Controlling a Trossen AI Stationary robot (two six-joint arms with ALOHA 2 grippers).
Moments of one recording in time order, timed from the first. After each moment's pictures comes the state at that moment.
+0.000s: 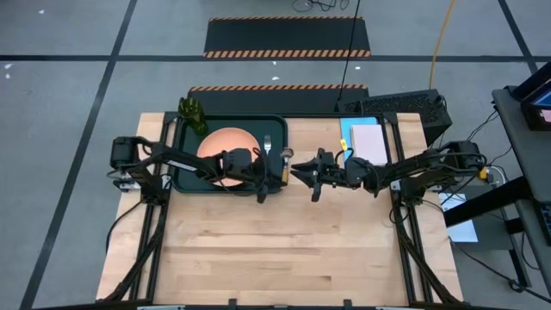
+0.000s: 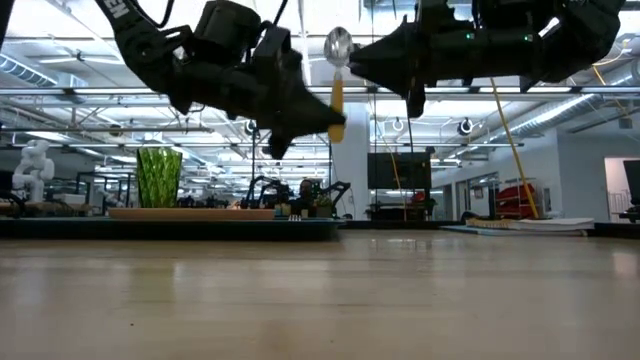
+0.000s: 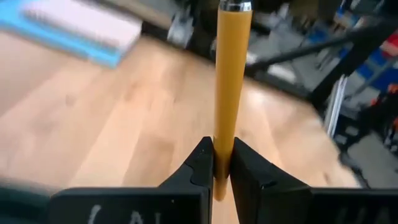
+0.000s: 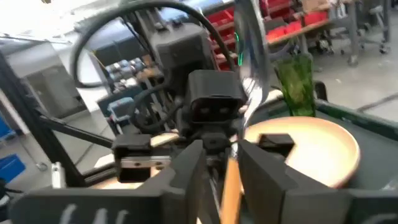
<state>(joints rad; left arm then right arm) 0.14 1.68 0.76 0.63 0.27 -0.34 0.00 1.41 0.49 0.96 0.15 0.35</state>
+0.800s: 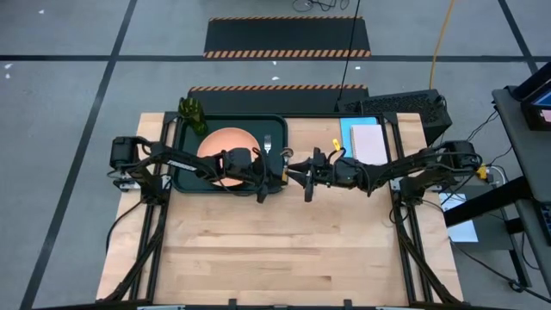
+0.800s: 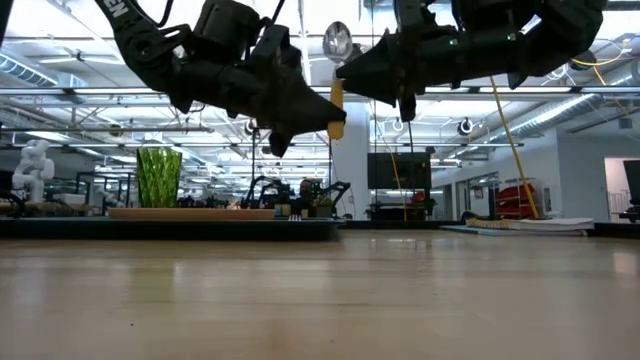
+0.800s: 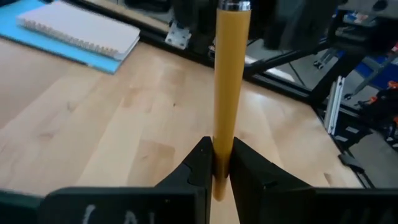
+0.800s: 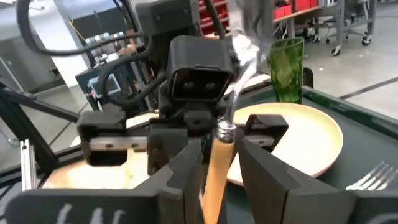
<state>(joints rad) 0.13 1.68 0.76 0.65 0.27 -0.31 -0.01 1.46 0.57 0.82 0.18 0.29</state>
